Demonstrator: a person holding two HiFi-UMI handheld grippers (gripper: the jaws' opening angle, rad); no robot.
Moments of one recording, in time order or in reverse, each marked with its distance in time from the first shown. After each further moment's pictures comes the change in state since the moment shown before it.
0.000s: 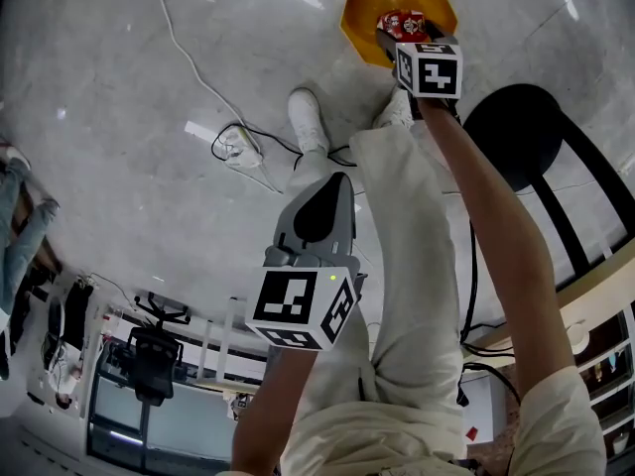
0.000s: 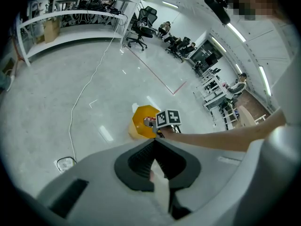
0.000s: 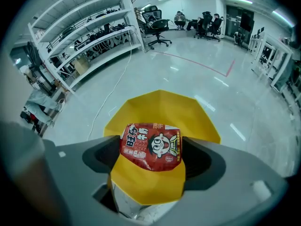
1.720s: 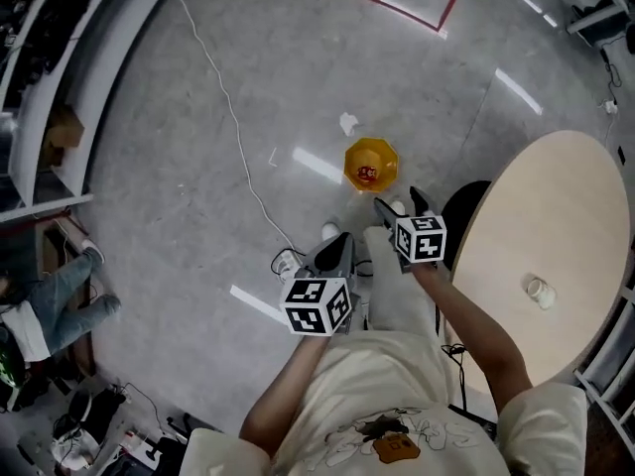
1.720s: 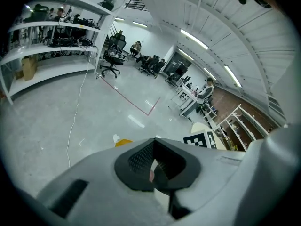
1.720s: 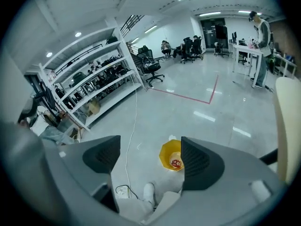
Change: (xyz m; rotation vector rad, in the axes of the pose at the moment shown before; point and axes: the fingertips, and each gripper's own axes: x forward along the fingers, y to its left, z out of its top) left arm -0.247 -0.165 0.111 0.252 -0.175 -0.179; right arm -0.426 0.102 0.103 0.172 -0.290 0.061
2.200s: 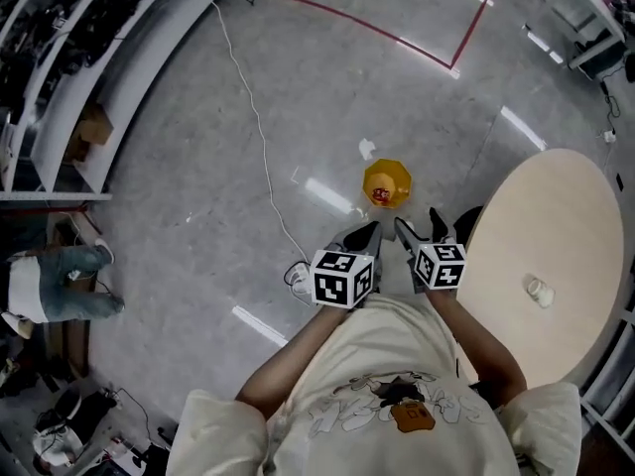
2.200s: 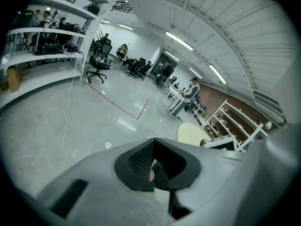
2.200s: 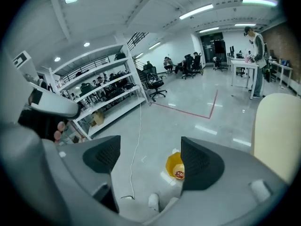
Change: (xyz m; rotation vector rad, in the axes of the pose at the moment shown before) left arm -0.049 -0.033 0.038 0.128 -0.020 -0.133; right arm -0.109 0.071 0.039 -0.016 -0.188 -0.004
